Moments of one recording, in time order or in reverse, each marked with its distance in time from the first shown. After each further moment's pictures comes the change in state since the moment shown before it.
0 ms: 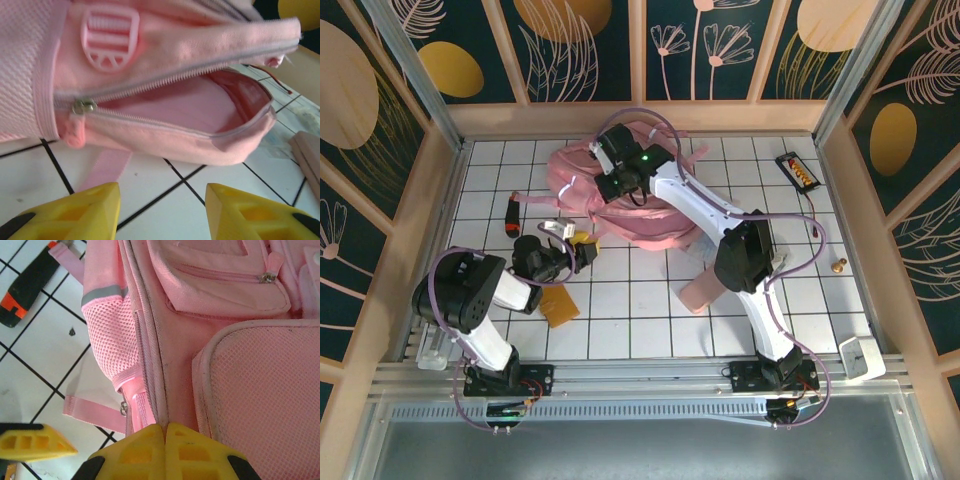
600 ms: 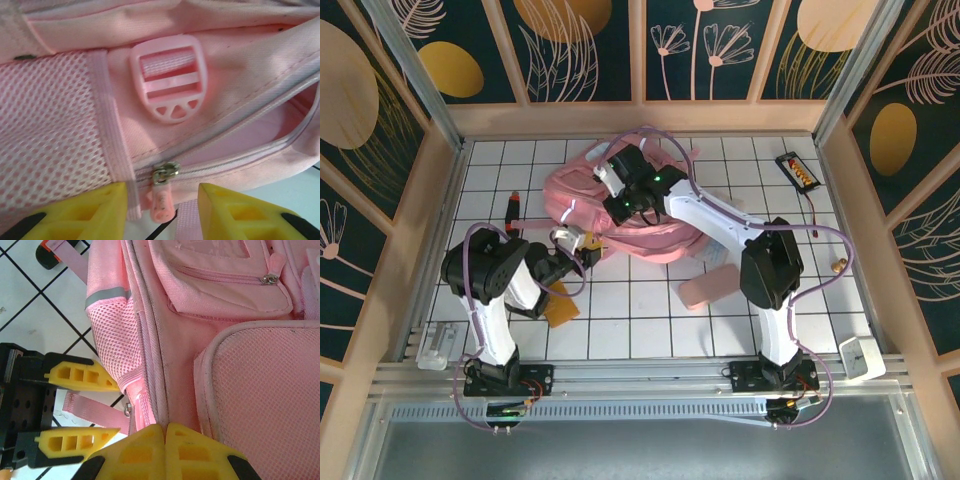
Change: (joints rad) left arm -0.058 0.246 0.000 0.321 -0.056 0.195; right arm 0.029 -0.230 -0.380 0.159 -0.072 -0.106
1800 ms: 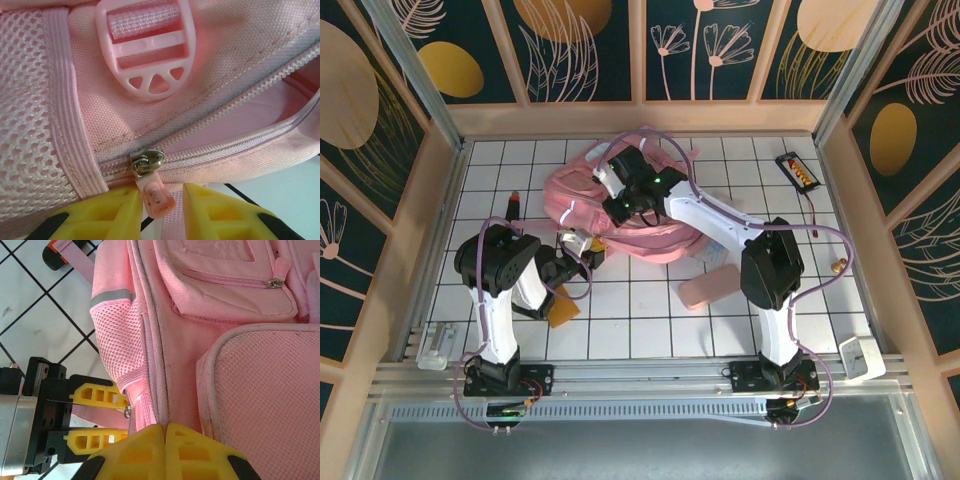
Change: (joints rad) left arm -0.039 0.092 0.020 0.030 -0.043 -0.005; right arm 0.003 -0.005 -0.022 0.027 -0.015 -0.007
